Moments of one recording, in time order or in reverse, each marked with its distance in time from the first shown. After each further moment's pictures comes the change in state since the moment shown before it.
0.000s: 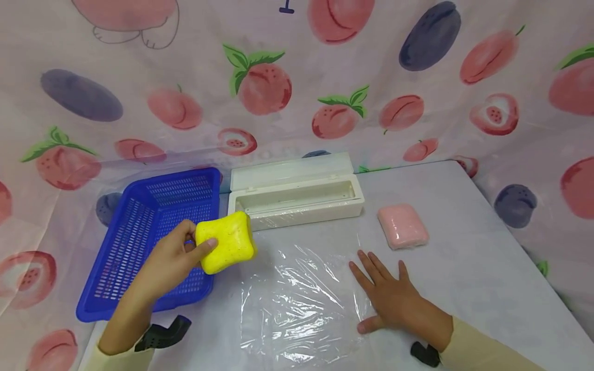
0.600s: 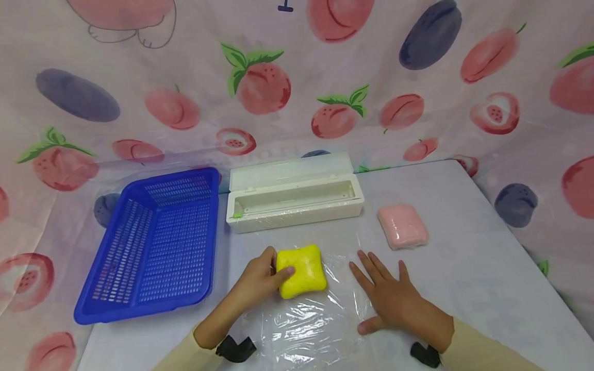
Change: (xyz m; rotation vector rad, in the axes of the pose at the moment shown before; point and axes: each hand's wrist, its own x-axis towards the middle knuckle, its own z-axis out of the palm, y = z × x) left_hand 0.025 0.004 0.150 -0.107 -0.177 0.169; right_hand 0.001 -0.002 -0.001 -0.013 -0.043 0.037
